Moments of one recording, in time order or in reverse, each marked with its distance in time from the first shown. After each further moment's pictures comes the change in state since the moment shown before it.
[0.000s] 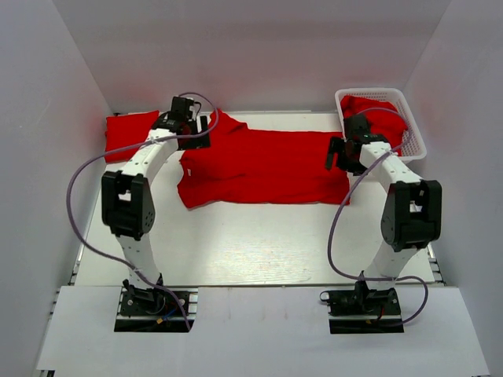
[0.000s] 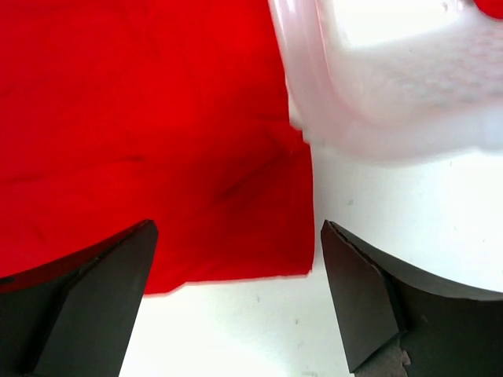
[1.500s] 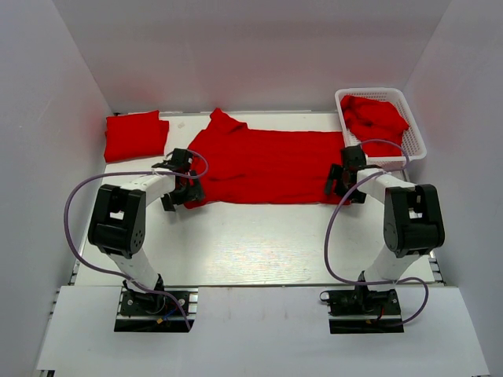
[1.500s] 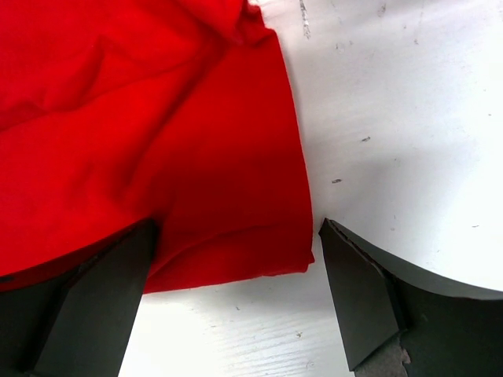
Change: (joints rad) left arm 0.000 -0.249 -0.691 0.053 -0.032 -0.302; right arm 0.001 -0.083 -0.412 0.272 0.031 0.106
